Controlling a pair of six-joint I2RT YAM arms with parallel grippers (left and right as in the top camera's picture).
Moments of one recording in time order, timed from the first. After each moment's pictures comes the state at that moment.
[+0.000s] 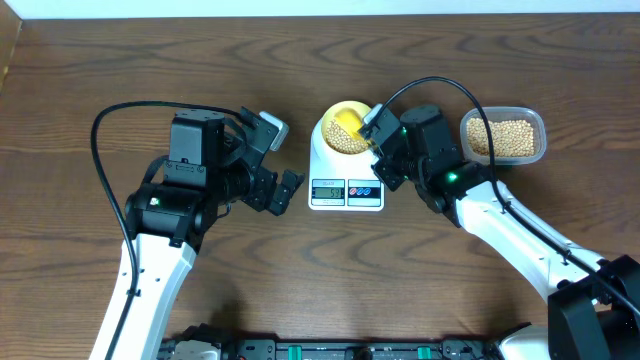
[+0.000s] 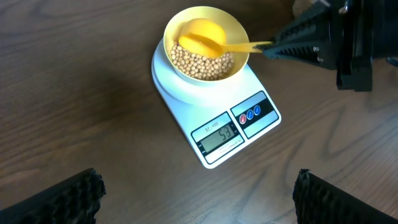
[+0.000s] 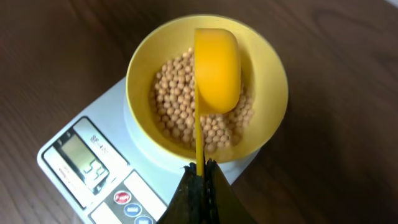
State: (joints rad) left arm -0.19 1.17 1.08 -0.79 0.39 0.25; right arm 0.48 1.57 0.95 -0.15 -0.16 -0.27
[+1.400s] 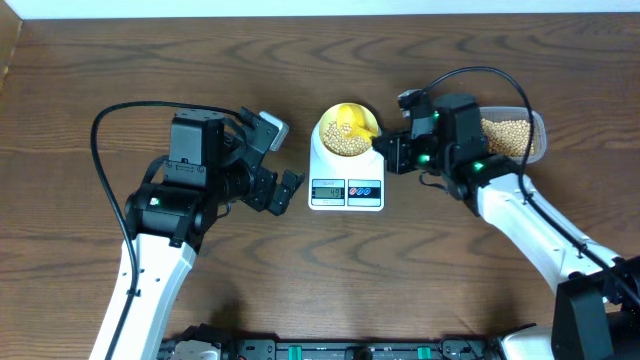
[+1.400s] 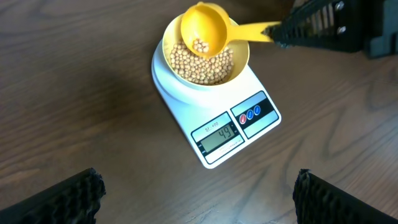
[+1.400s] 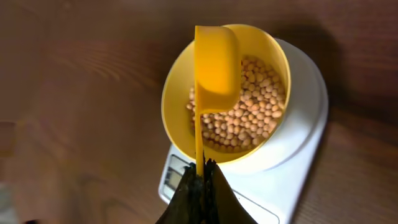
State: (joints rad) left arm -0.19 1.17 1.08 -0.79 0.39 0.25; right arm 0.32 1.57 0.95 -0.10 -0.54 0.36
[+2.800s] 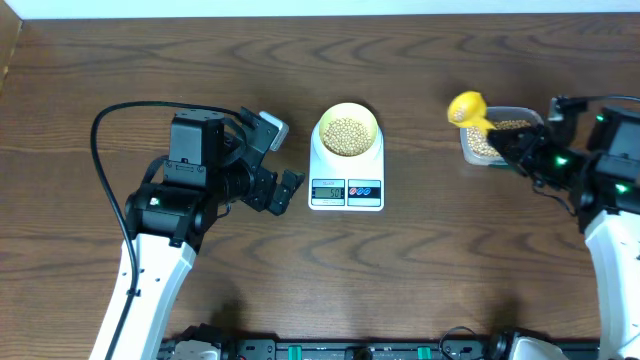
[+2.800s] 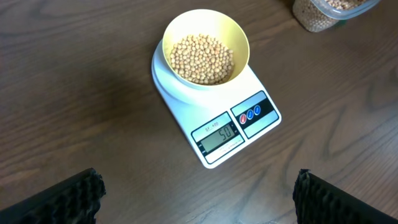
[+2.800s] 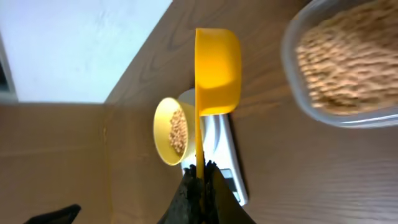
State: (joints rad) left arm -0.19 1.17 1.08 -0.79 0.39 0.25; right arm -0.27 1.27 0.95 -0.50 -0.77 0.56
